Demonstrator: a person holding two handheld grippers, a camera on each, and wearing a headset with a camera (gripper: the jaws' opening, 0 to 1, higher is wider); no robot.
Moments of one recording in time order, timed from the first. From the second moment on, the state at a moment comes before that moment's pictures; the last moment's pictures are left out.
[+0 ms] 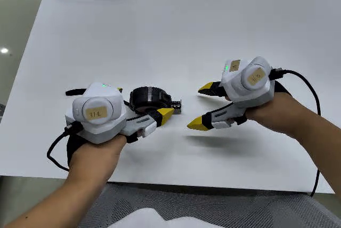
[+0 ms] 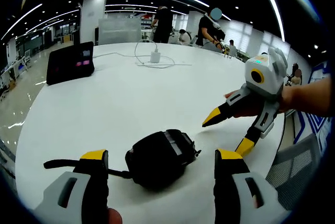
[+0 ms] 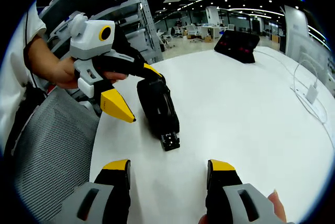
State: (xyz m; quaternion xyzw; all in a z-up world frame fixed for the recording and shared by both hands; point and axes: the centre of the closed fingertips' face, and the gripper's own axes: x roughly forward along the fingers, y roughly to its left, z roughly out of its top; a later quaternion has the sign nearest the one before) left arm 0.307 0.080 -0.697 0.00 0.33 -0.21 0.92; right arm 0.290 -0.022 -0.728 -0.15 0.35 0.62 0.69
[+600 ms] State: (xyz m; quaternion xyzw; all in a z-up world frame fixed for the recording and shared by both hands) left arm 0.294 0.086 -0.694 0.03 0.32 -0.27 0.91; right arm 0.287 -0.047 -0.713 -0.14 0.35 0.59 0.72
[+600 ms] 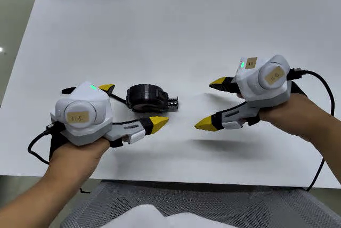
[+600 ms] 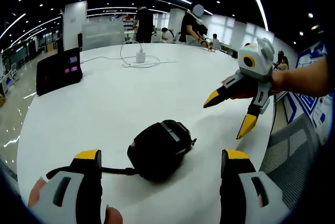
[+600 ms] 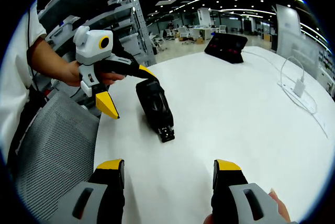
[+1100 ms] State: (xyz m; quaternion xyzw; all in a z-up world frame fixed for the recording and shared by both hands) left arm 0.286 0.095 -0.687 0.02 0.32 -0.29 0.90; right arm 0.284 -0.068 -0.705 -0.14 0.35 0.57 0.73
